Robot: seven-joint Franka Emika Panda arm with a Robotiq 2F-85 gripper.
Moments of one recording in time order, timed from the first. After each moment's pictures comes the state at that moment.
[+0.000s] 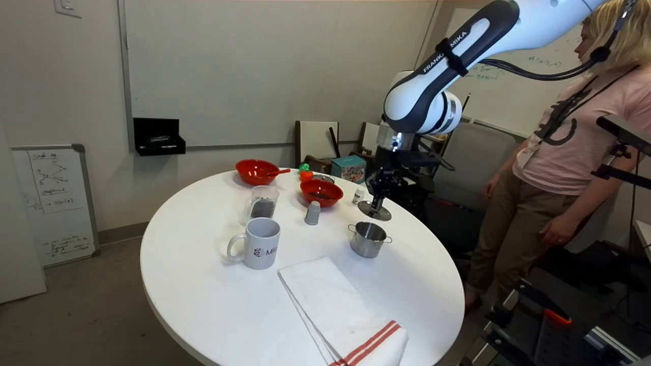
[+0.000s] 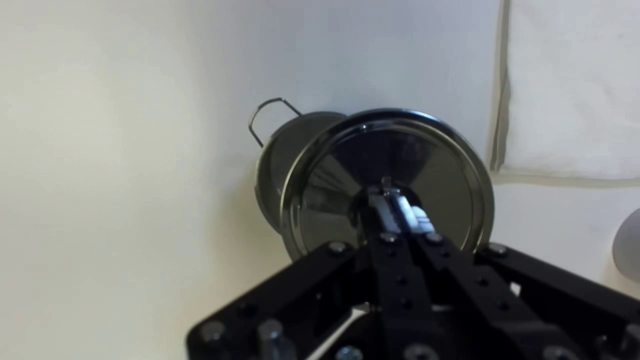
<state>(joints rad) -0.17 0.59 -0.01 -2.02 0.02 2.50 -0.05</state>
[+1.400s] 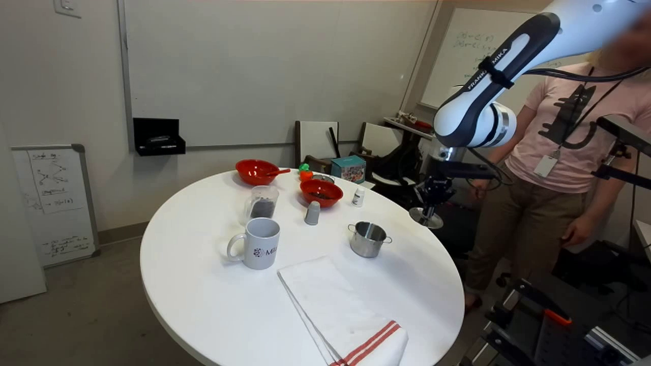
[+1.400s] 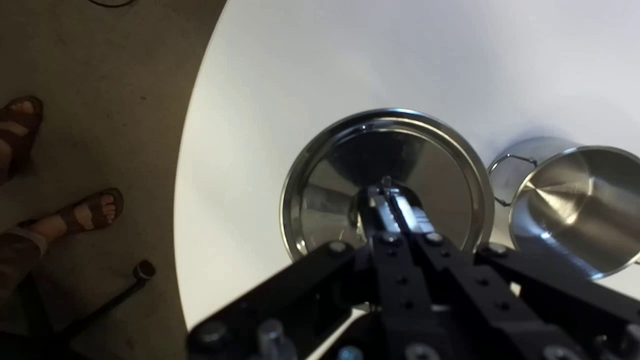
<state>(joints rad) -0.21 0.49 -0.21 -2.24 0.02 2.63 0.15</state>
